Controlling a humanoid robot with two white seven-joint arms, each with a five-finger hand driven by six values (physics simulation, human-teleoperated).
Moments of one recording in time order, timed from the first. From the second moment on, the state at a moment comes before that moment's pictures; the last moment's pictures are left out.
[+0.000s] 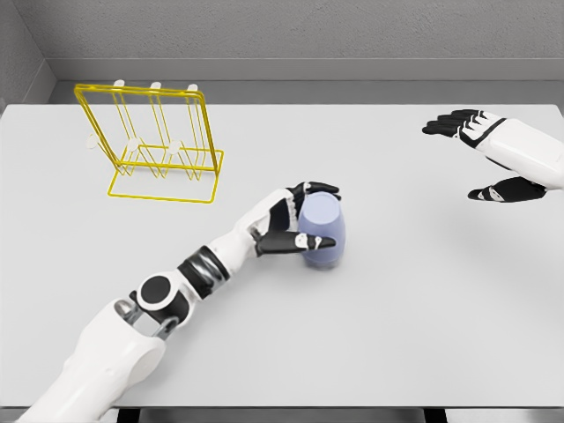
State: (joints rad) left arm -0.27 0.26 -0.65 -1.58 0.55 -0.01 -0.20; right arm -0.24 -0.72 -0.02 -1.64 0.22 -0.61 0.61
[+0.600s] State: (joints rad) left arm -0.28 0.37 -0.52 -1.68 0.62 -0.01 -0.20; right arm -0.24 -0.72 -0.03 -1.62 0.22 -0.61 0.61
